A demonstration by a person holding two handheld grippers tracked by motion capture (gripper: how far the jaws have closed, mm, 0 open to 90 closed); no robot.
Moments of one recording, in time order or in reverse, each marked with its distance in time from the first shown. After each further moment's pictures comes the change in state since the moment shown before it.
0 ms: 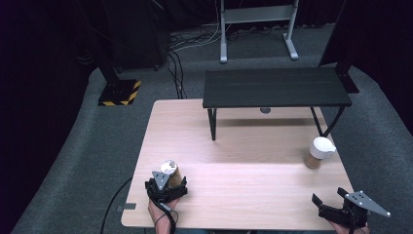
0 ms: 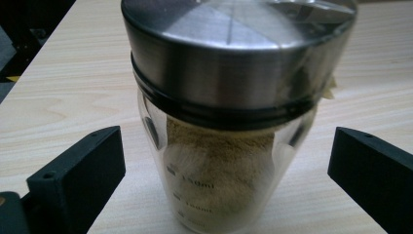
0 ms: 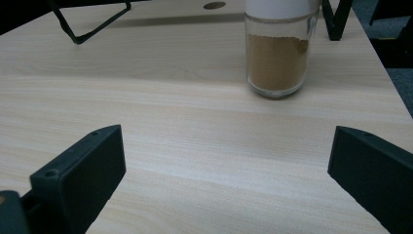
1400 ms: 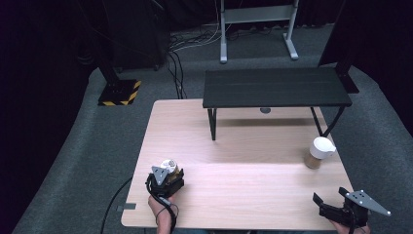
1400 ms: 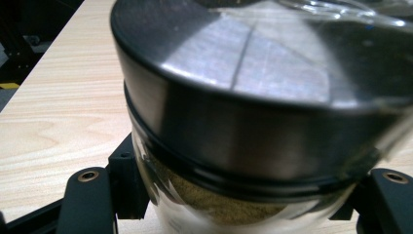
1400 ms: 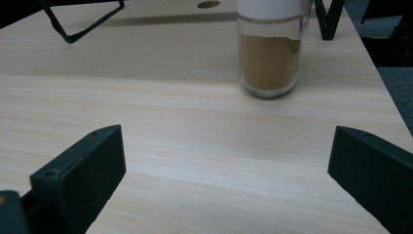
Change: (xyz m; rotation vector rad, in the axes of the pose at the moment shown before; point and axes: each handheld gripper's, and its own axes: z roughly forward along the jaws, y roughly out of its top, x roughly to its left) left arm 0.007 0.008 0.004 -0.038 -0.030 -0.016; right arm 0.001 0.002 0.001 0.003 -0.019 0.000
